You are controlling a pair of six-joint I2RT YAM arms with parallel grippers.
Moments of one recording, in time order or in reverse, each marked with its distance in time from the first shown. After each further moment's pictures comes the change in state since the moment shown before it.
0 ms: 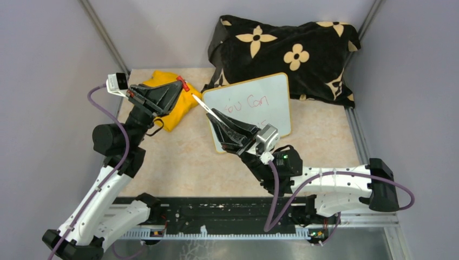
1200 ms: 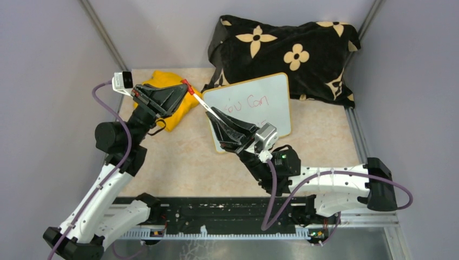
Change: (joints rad) left arm 0.000 0.018 0.000 0.001 0.074 0.000; right arm 0.000 0.016 0.009 0.011 0.027 -0.003
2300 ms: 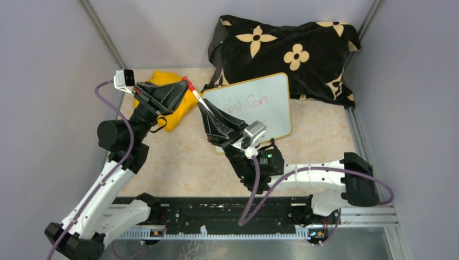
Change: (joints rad) left arm 0.000 0.030 0.000 0.055 -0.009 -0.044; right arm 0.005 0.202 0.133 0.216 0.072 -0.052
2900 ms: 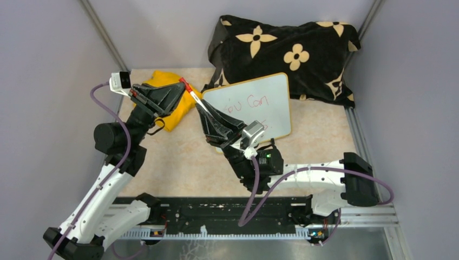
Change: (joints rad) left arm 0.003 -0.029 -0.002 -0.030 -0.008 0.020; right arm 0.001 0.004 0.008 -0.014 -0.007 0.011
